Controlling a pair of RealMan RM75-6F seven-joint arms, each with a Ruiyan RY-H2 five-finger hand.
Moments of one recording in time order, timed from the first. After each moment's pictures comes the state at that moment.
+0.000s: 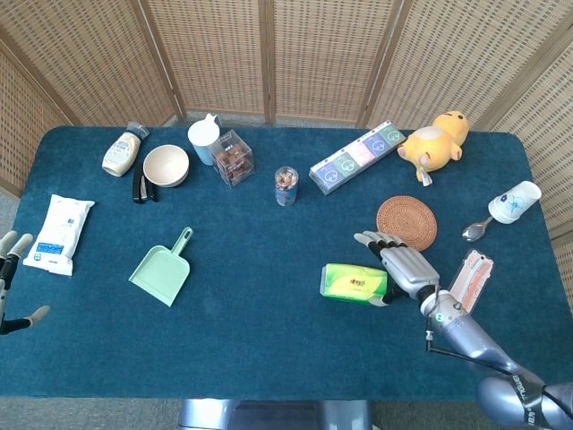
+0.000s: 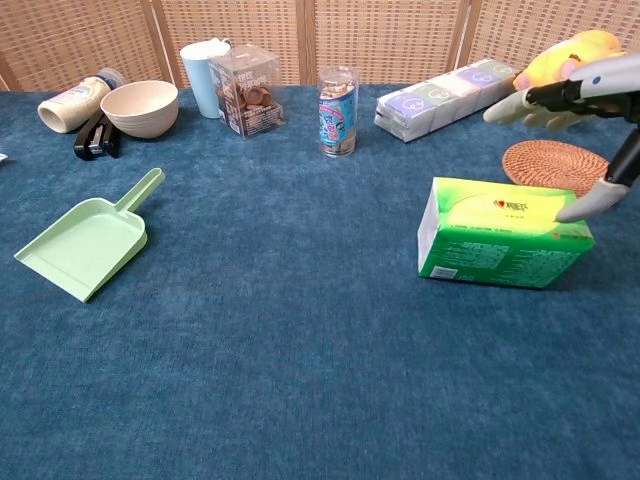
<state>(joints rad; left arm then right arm) -0.09 -0.92 -0.06 -1.87 1.39 1.45 0.12 0.80 -1.03 0.03 -1.96 -0.91 0.88 -0.10</state>
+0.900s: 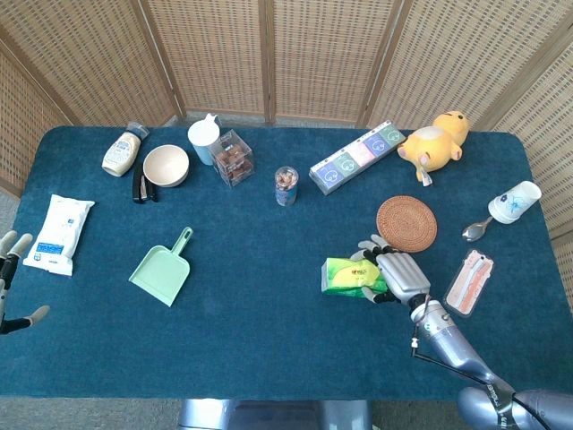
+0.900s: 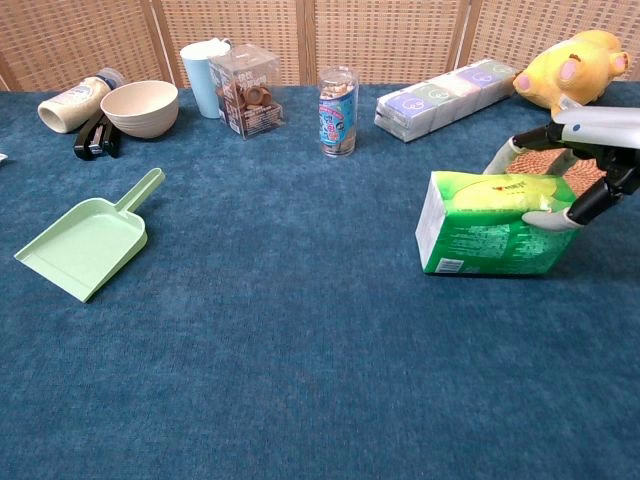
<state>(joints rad) -0.09 -0.92 -0.06 -1.87 1.38 1.45 0.13 0.67 -1.25 0.05 -1.79 -1.04 0.98 -0.11</state>
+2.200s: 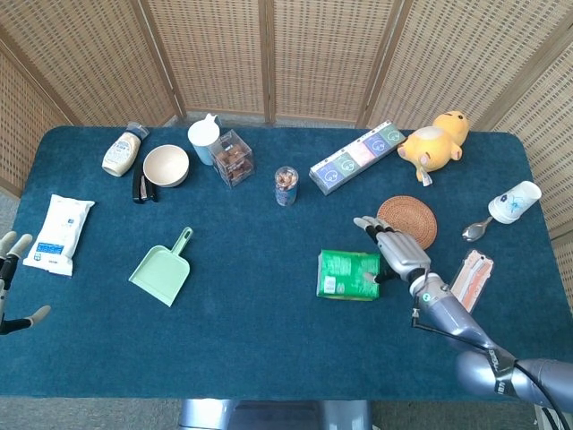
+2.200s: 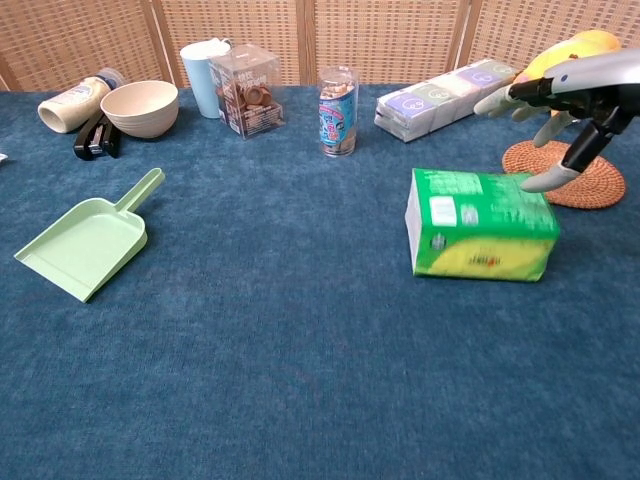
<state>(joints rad) -0.09 -0.92 -0.06 -1.87 1.38 1.45 0.12 0.86 -1.12 0.08 -1.84 -0.76 0.85 -0.12</state>
